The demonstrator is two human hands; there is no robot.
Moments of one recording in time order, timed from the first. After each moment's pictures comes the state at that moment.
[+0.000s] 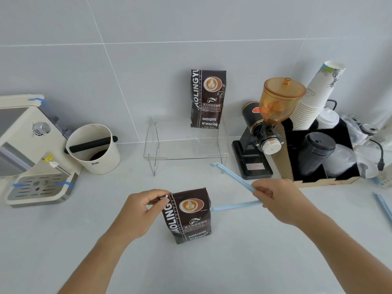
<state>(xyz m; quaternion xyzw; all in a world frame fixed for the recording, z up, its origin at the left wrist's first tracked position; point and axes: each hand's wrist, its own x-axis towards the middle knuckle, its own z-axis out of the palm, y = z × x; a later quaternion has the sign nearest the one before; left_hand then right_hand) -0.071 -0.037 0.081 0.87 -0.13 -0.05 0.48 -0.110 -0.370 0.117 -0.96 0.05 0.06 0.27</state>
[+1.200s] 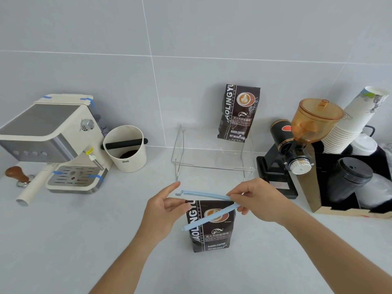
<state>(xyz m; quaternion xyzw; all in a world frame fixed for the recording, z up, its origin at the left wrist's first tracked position) -0.079 -0.037 0.075 0.70 0.08 -0.06 0.71 -0.063 -0.284 0.139 -0.90 -0.01 0.19 0.39</state>
